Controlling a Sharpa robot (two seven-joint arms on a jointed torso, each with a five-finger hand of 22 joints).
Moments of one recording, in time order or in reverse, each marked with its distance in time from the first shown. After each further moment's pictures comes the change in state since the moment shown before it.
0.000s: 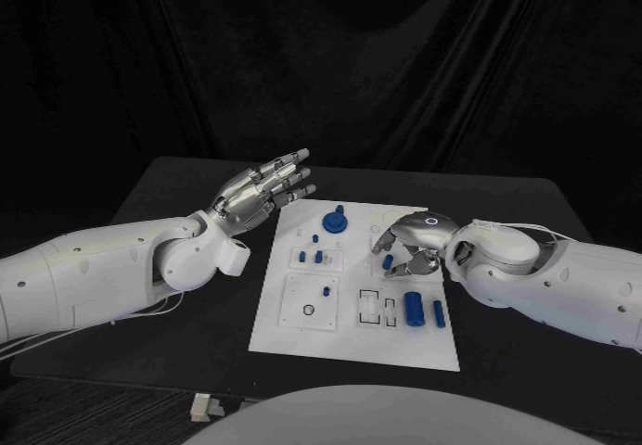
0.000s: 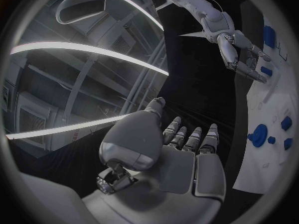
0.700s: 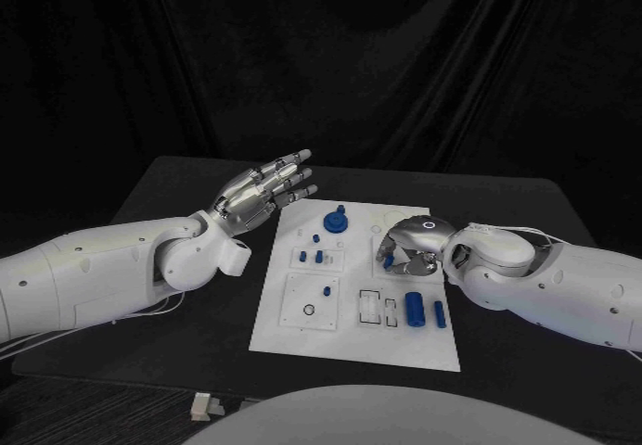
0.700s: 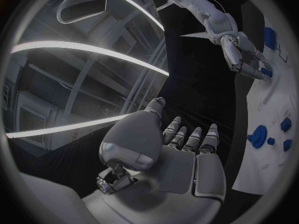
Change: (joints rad) left arm 0.000 0.000 0.000 0.000 0.000 0.009 0.000; left_hand -0.001 -0.001 0.003 -0.003 0.004 0.004 0.004 0.004 0.001 0.000 0.000 0.004 0.000 0.000 0.000 0.000 0.000 0.000 0.000 0.000 0.000 0.001; right arm -0.014 0.017 0.000 -0.023 0.002 0.007 0.013; right_hand 0.086 0.050 0.076 -0.095 0.123 0.111 0.043 0.010 0.005 0.127 -0.020 -0.037 -0.003 0.012 -0.012 0.000 -0.004 0.000 0.014 -0.014 0.031 0.000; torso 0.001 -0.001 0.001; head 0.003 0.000
